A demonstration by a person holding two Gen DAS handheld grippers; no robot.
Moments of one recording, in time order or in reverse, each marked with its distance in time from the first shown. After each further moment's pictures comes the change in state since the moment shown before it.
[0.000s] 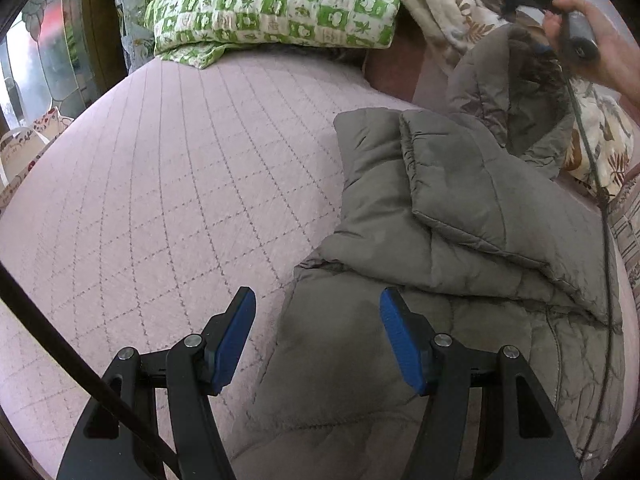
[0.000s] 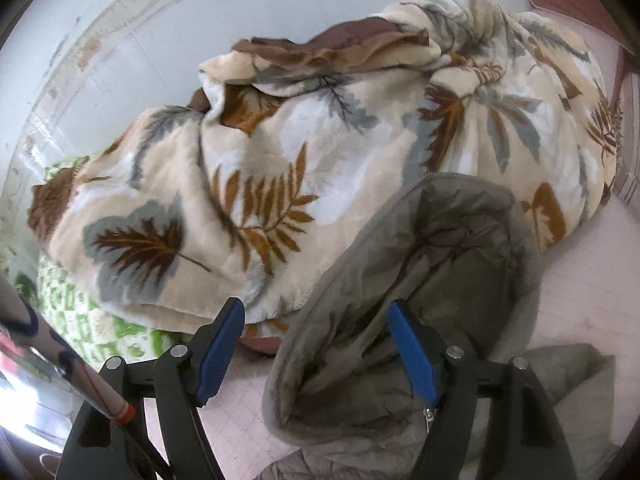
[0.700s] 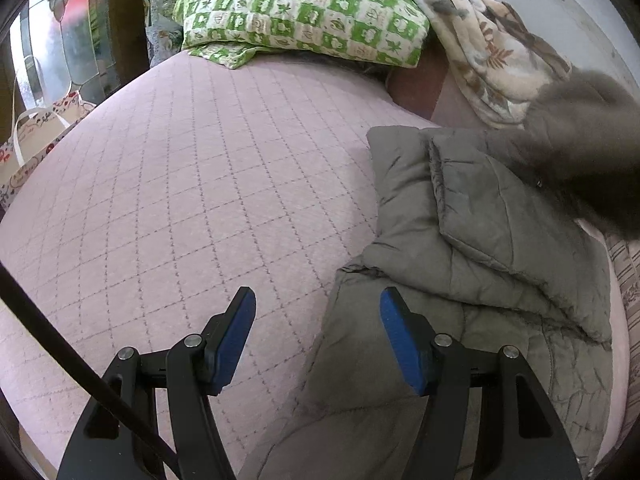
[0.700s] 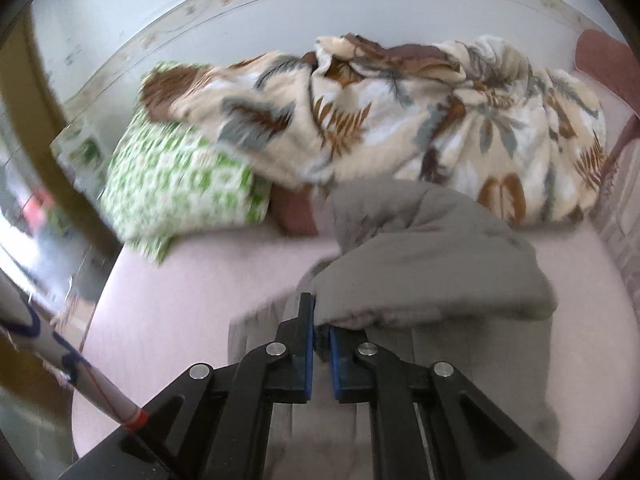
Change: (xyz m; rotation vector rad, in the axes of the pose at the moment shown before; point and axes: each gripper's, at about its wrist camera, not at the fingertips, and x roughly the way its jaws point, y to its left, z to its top) left arm -0.026 0.032 0.002 -0.080 -0.017 0.003; right arm -0.204 -0.017 -0.176 -0.332 0.058 0.118
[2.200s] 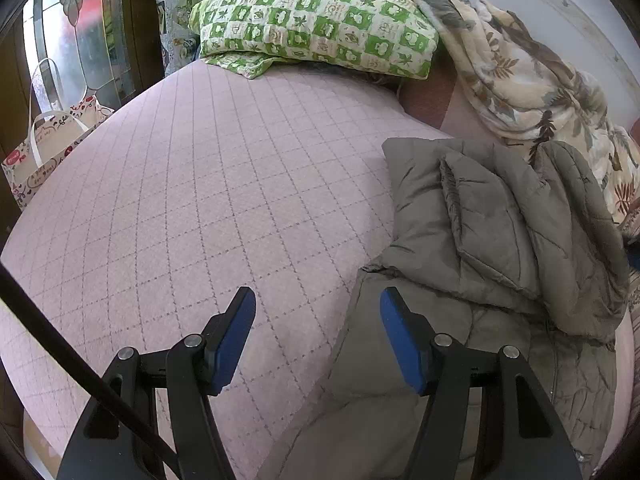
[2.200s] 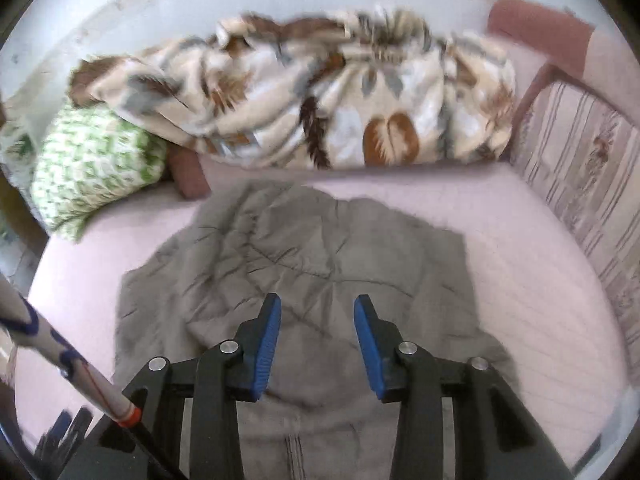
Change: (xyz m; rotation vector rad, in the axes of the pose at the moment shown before) left arm -0.019 0.007 -0.002 -0.004 -0.027 0.044; right arm 0.039 -0.093 -0.073 0.136 0.057 -0.278
